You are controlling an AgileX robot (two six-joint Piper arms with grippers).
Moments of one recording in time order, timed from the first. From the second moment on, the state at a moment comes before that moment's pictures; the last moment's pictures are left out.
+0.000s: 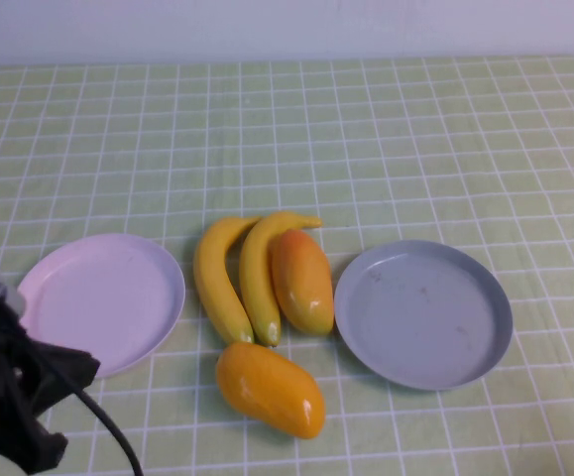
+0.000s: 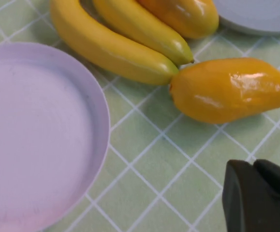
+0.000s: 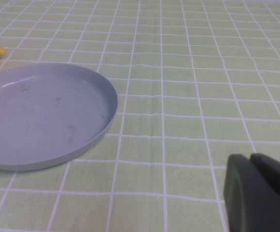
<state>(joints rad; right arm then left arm) 0.12 -0.01 0.03 0.04 0.35 -0.03 -0.02 0.84 -0.61 -0.70 0.89 1.01</state>
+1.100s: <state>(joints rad) 0.12 -0.01 0.03 0.04 0.35 -0.03 -0.67 1.64 -1.07 -0.30 0.79 1.42</state>
